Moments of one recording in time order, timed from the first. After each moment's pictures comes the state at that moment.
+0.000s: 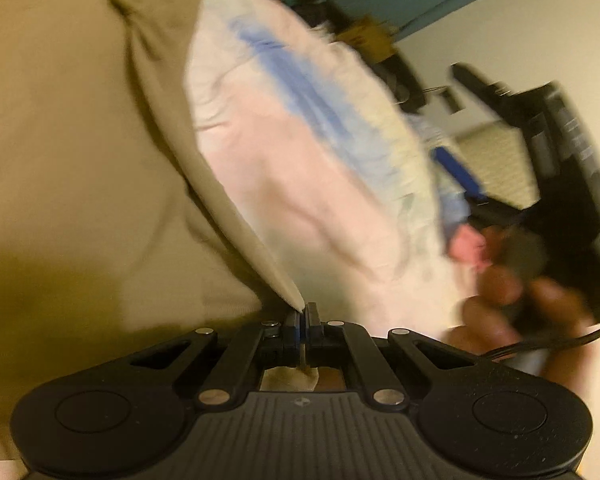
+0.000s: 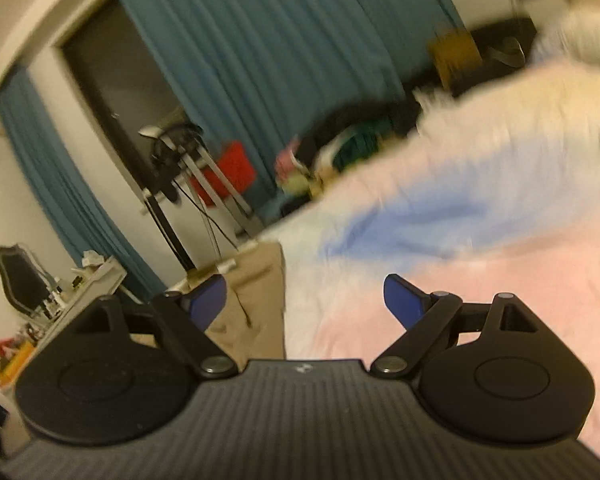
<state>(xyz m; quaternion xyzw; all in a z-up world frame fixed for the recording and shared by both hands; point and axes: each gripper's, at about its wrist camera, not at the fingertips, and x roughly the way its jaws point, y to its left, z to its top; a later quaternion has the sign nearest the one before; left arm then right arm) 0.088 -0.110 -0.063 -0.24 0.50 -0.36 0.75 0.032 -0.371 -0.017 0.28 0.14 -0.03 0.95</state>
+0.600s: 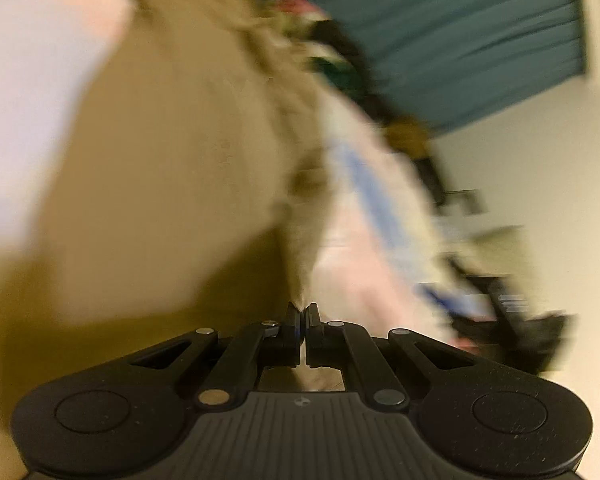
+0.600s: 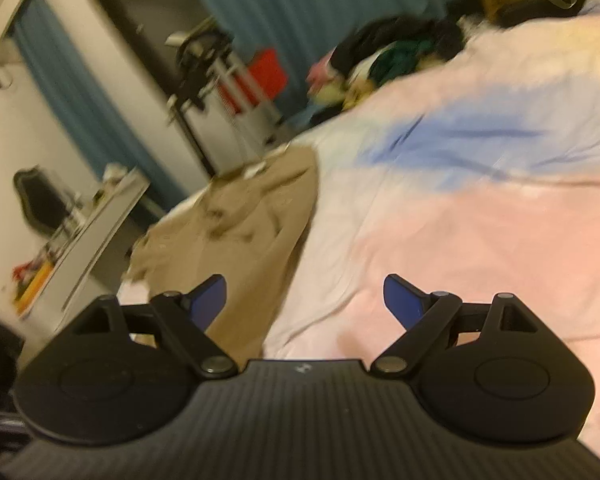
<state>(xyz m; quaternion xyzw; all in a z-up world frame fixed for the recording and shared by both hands) 0.095 0.097 -0.058 -0.30 0.48 -0.23 0.79 0.069 -0.341 -0.045 0.28 0.29 0.06 0.91</state>
